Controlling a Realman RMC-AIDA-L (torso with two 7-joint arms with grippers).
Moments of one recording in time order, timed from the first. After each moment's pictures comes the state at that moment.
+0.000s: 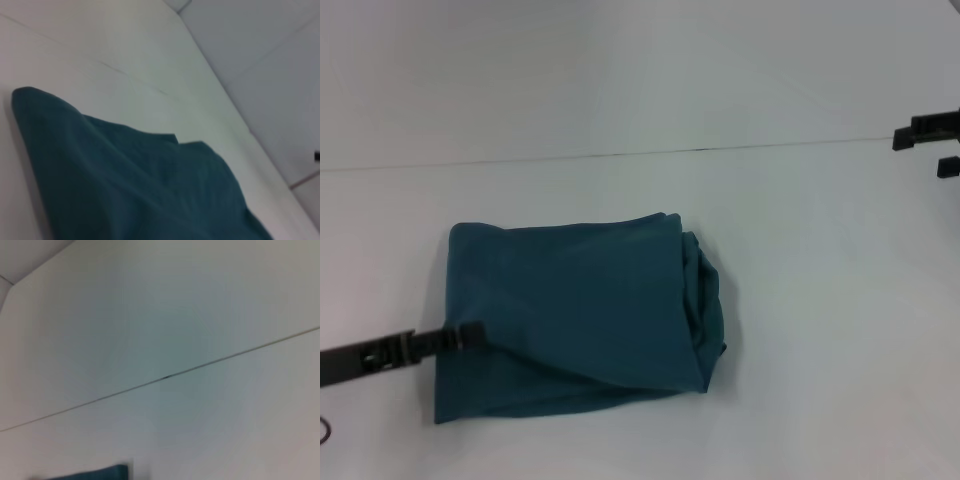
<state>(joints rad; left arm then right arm) -0.44 -2.12 0.53 0.84 2.16 1.54 -2.10 0.75 1.79 -0.55 -0.78 -2.44 -1.43 2.68</state>
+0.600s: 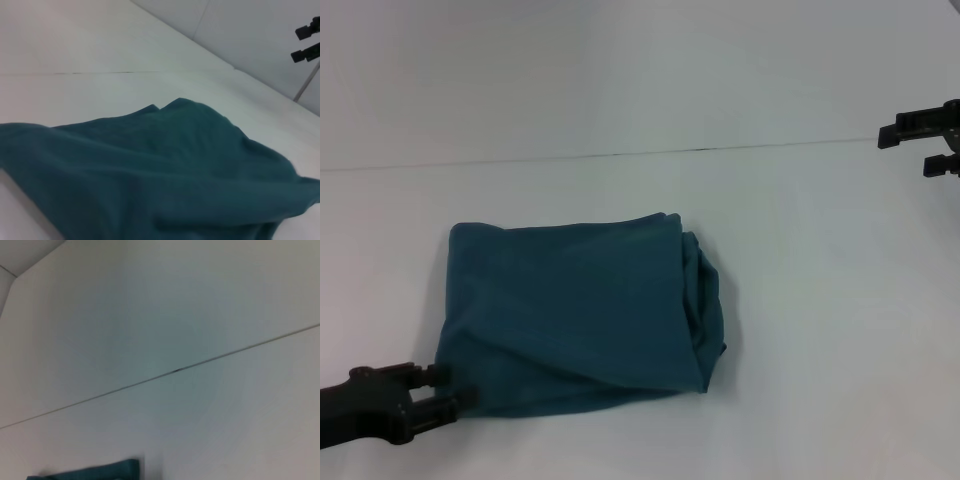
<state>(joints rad) -0.35 -2.17 0.54 0.90 2.21 1.55 -1.59 0.78 1.80 -0.55 -0.79 -2.47 -1.45 2.71</state>
